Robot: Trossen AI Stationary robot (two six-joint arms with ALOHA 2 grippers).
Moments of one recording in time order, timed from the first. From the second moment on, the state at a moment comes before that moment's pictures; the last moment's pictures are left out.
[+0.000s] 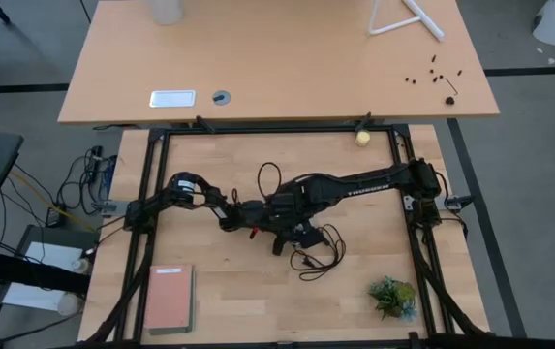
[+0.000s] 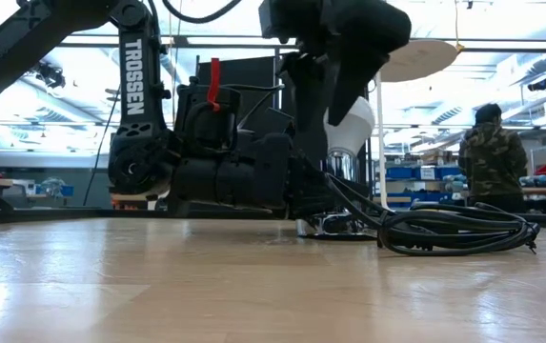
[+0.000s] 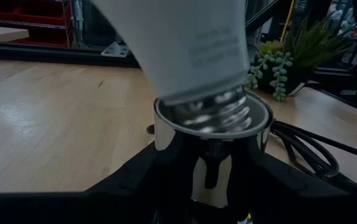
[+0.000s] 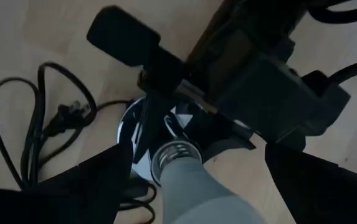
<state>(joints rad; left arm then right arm) 0.00 2.34 0.89 1.38 0.16 -0.10 0.10 1.98 1.77 -1.14 0.05 -0.29</state>
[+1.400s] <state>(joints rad) 0.00 2.34 0.89 1.37 0.17 -0.07 -0.01 1.98 1.69 -1.14 -0.18 -0.61</state>
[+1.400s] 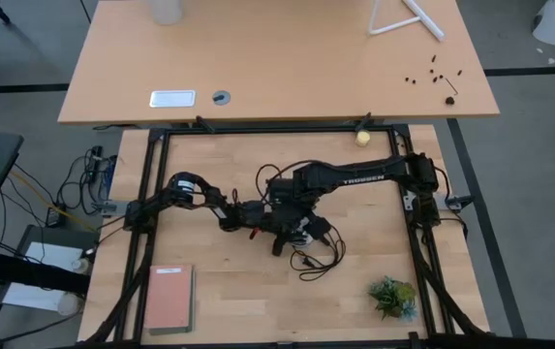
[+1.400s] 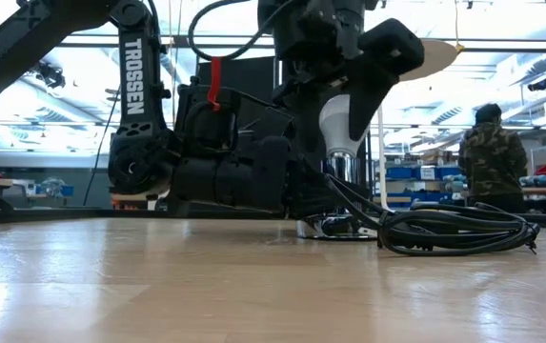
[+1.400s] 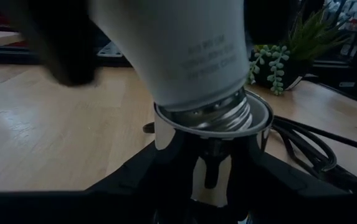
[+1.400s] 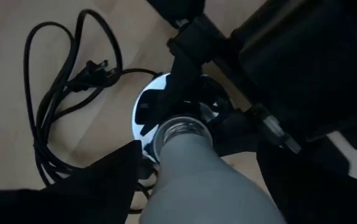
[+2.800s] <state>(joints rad) 0.00 2.34 0.89 1.36 0.16 -0.06 0.02 1.97 1.67 -1.08 -0.13 -0.68</state>
